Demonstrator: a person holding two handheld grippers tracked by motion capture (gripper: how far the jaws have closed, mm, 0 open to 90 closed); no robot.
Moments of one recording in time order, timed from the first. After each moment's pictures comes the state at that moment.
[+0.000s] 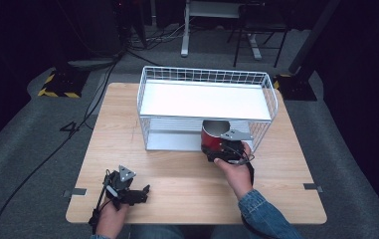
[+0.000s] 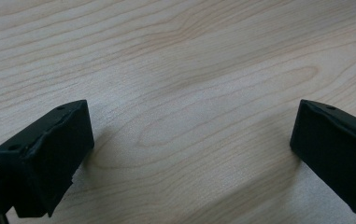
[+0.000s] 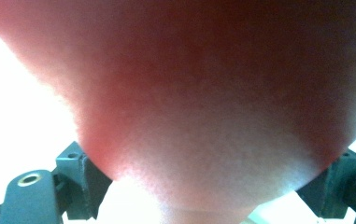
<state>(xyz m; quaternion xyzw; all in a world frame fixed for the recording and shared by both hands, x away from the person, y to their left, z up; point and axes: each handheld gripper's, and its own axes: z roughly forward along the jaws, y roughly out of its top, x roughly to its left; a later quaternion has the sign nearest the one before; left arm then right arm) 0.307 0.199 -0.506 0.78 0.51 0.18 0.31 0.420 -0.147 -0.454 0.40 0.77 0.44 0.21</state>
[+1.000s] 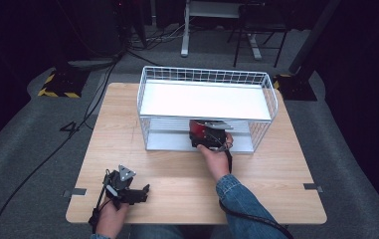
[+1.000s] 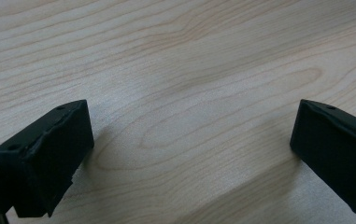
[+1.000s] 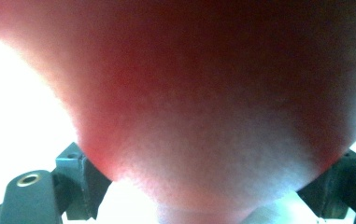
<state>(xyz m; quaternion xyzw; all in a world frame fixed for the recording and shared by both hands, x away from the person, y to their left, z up) 0.308 0.200 -0.506 0.78 0.51 0.18 0.31 0.470 -0.101 -0.477 0.44 0.74 0.45 0.24</state>
